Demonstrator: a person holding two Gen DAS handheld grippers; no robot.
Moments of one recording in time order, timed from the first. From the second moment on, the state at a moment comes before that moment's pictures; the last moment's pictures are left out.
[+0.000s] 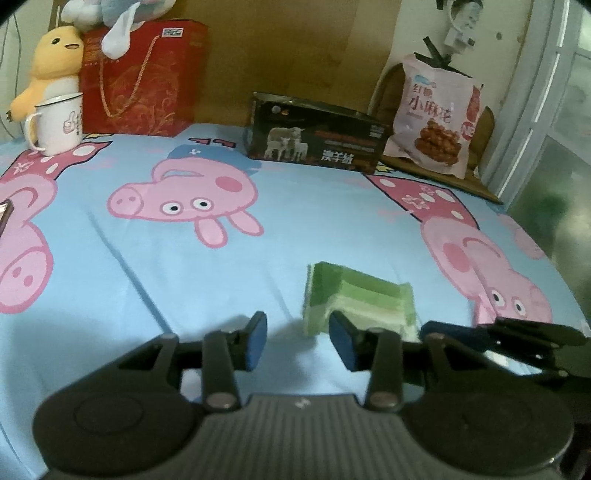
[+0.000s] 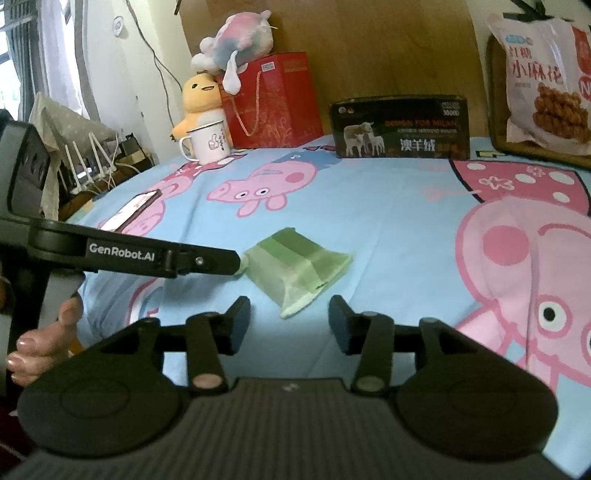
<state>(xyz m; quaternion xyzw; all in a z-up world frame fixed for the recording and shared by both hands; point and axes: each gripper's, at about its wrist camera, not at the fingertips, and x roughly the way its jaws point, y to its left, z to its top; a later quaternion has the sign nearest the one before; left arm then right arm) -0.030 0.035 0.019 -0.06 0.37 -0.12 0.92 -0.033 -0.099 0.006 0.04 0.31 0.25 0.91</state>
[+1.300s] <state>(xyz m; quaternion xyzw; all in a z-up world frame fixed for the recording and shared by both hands) -0.025 0.038 0.012 -0.04 0.37 -0.09 0.93 -0.029 -0.095 0.002 0.01 0.29 0.22 0.93</state>
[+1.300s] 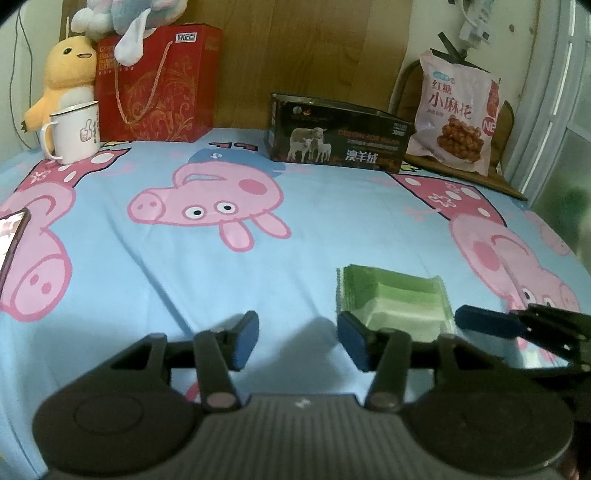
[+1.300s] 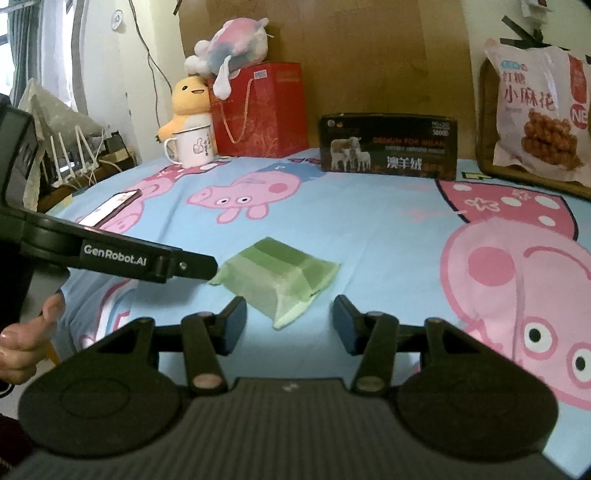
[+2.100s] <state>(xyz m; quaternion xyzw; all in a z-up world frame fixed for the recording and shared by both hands) -0.026 0.043 0.010 -0.05 0.36 -0.10 0.93 -0.036 -0.098 -0.001 0.06 0.28 0.25 0.93</state>
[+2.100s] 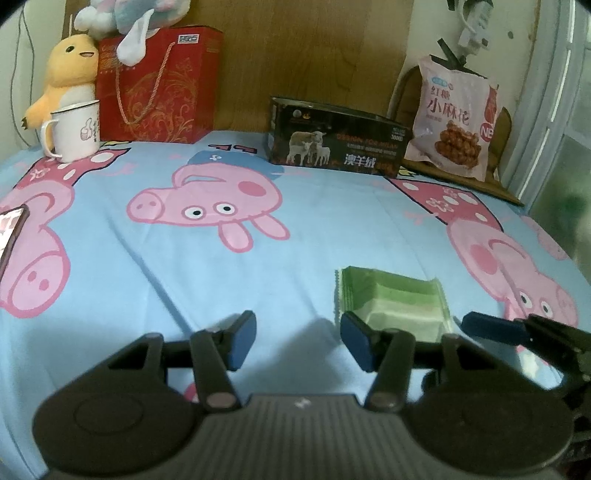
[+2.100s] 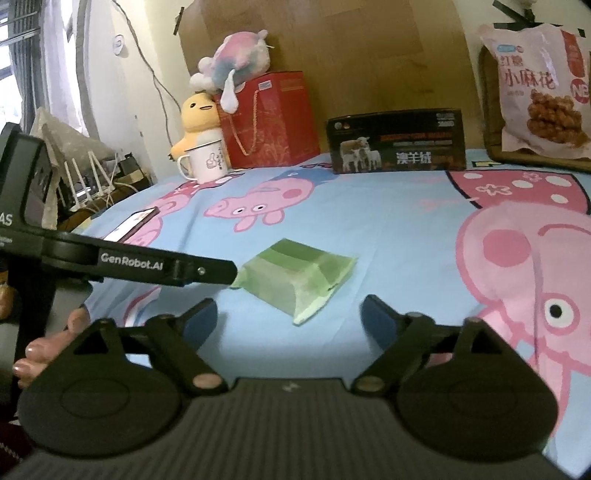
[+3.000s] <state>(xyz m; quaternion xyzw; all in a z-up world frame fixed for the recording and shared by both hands) -0.050 0.037 0.004 -0.07 0.35 -0.08 0.93 -0.052 -0.103 -0.008 0.05 0.25 0.21 0.94</state>
